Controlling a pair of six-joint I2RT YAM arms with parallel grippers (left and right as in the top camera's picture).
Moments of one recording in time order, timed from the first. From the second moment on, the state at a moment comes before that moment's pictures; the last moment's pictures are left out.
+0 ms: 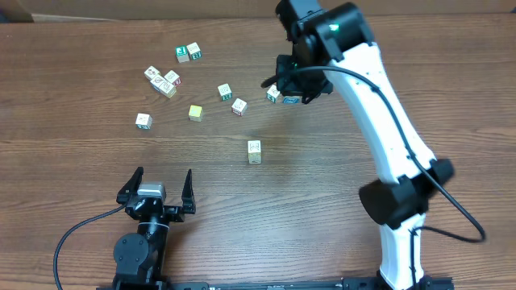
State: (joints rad) left arm -0.10 0.02 0.01 -0.08 -0.03 -0.02; right arm 0.48 2.14 2.48 -1.64 -0.05 0.49
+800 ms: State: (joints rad) left arm -0.10 0.02 0.01 -0.08 -0.03 -0.02; right arm 0.47 2.04 2.43 -1.62 -0.07 0.49
